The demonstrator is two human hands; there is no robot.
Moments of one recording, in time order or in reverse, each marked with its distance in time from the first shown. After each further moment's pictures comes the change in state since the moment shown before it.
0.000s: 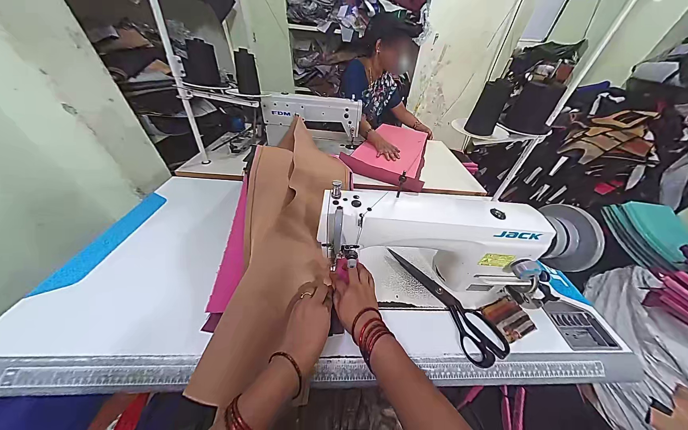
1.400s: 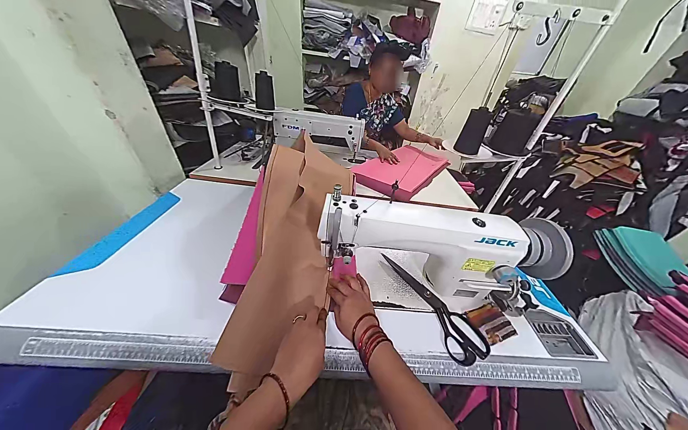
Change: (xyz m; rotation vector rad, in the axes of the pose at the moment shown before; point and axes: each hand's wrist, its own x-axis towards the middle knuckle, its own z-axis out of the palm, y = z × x) left_hand -0.045 0.024 -0.021 -0.045 -0.391 -0.100; right_hand -0.023 0.013 -0.003 -0.018 -0.108 -0.190
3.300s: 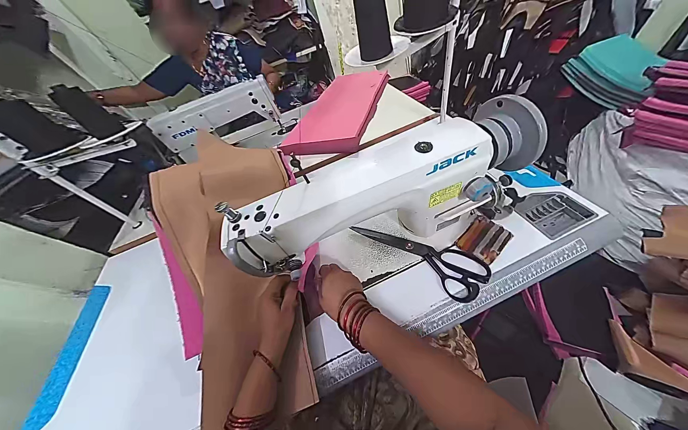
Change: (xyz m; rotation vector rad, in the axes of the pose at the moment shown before) left_hand 0.113 -0.042 -0.005 -0.762 0.656 0.266; right_hand 0.023 0.007 -0.038 0.467 -0.173 0.500
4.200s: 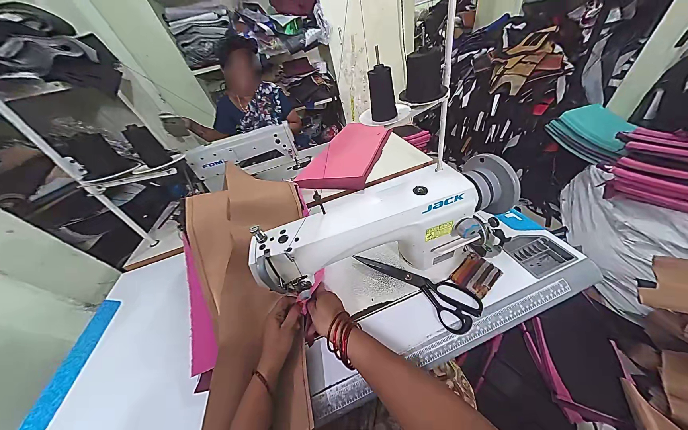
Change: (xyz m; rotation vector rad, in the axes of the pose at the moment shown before) left_hand 0.004 -0.007 -0.004 -0.259 -0.043 -0.071; right_hand 0.019 -0.015 0.013 0.383 0.027 -0.022
